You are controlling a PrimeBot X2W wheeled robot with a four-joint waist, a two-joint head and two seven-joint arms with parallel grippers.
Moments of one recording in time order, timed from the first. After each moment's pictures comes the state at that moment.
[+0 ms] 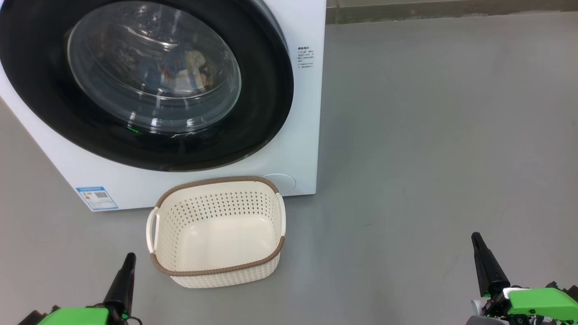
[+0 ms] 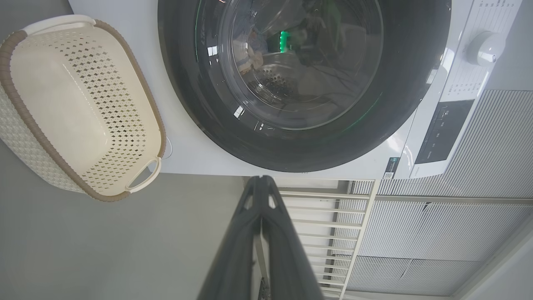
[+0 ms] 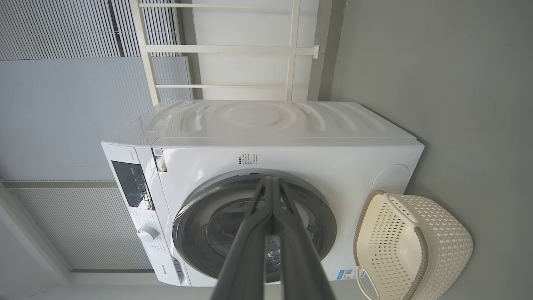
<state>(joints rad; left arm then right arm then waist) -0.07 0.04 0.08 0.26 -1.61 -0.13 0.11 -0.06 -0.04 -0.14 0.27 1.61 0.13 0.11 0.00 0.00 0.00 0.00</state>
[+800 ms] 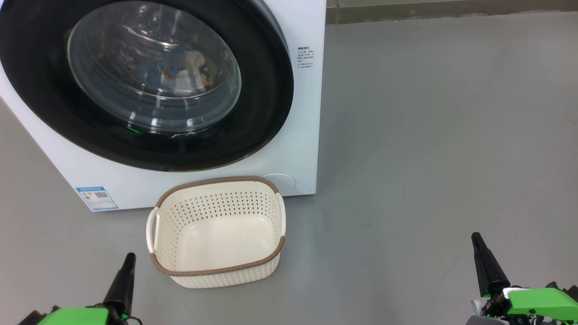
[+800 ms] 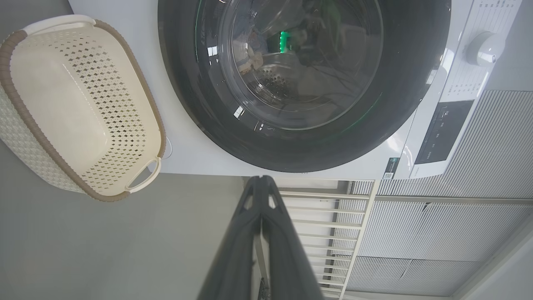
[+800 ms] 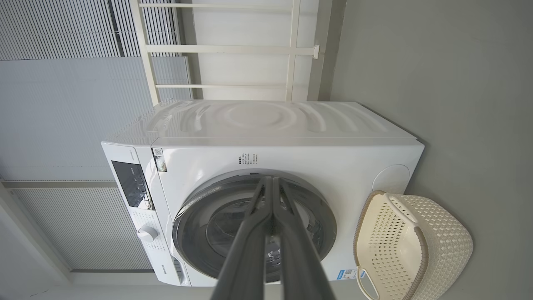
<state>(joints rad) -0.07 0.04 0.08 0.26 -1.61 -0.13 0.11 -0.06 -0.04 -0.14 0.27 1.61 0.13 0.11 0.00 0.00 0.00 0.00</state>
